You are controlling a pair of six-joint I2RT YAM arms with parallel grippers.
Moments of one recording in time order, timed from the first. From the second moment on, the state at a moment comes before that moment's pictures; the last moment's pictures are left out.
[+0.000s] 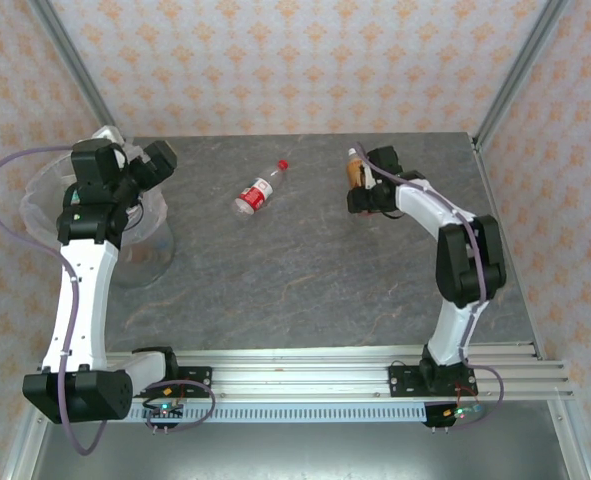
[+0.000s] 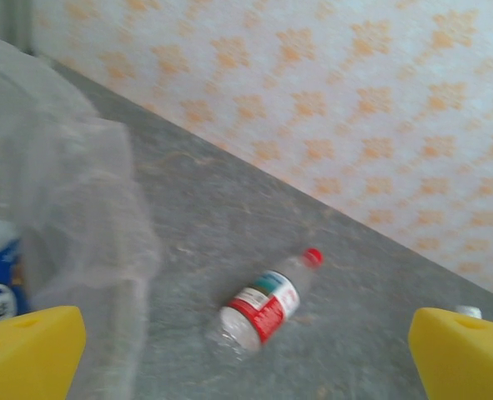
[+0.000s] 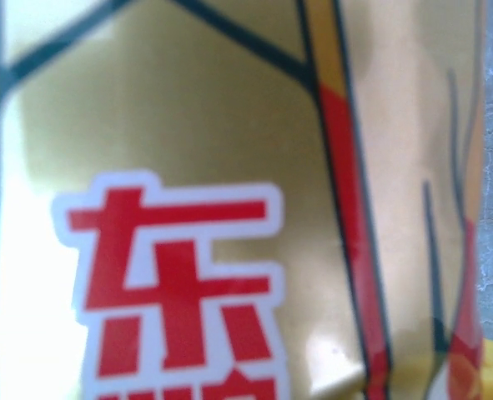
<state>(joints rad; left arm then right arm) 0.14 1.16 1.33 -0.63 0.16 -0.53 0.28 1.79 1.33 -0.53 -0.06 0.15</state>
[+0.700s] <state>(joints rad) -0.16 1.27 1.34 -0.54 0.40 -0.54 0.50 1.47 1.03 -0.17 -0.12 0.32</state>
